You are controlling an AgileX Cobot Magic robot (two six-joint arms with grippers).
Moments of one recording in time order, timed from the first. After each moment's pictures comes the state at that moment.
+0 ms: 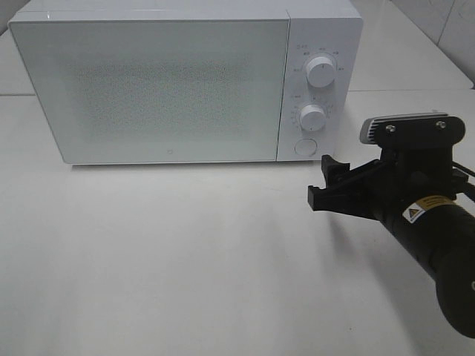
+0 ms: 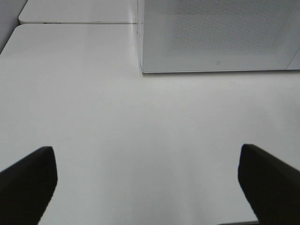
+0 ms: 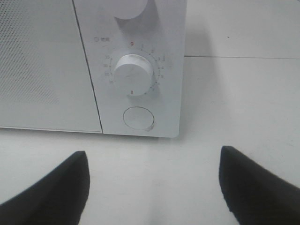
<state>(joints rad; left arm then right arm) 0.10 -0.01 -0.52 -0.22 1.09 0.16 0.72 1.73 -0.33 0.70 -1.14 -0.21</state>
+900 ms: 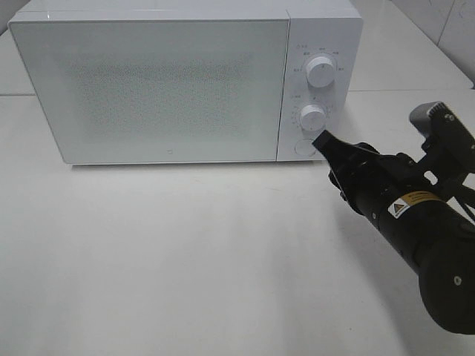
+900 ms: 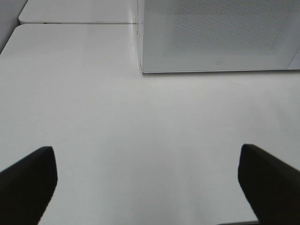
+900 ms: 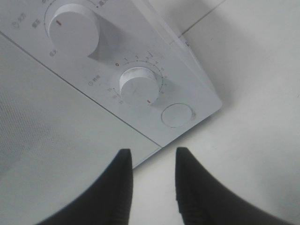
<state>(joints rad) 0.10 -0.01 -0.52 -0.22 1.09 0.16 0.75 1.74 -0.36 0.73 -1.14 0.59</state>
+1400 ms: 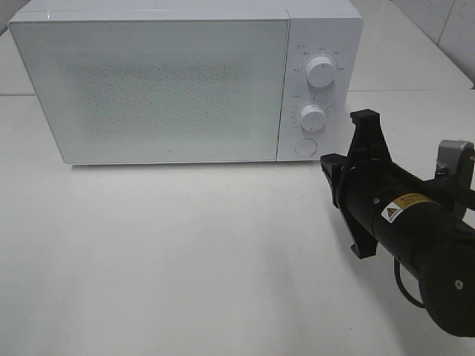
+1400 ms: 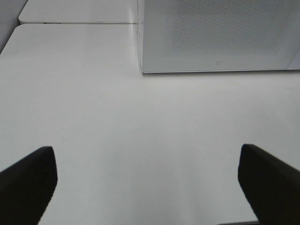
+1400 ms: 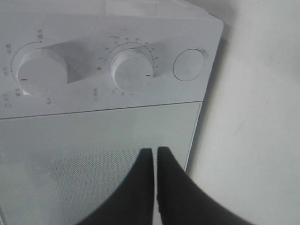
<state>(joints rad) 0.10 -0.01 -0.52 -0.22 1.09 0.16 0.75 1.74 -0.36 0.65 -1.11 1.32</state>
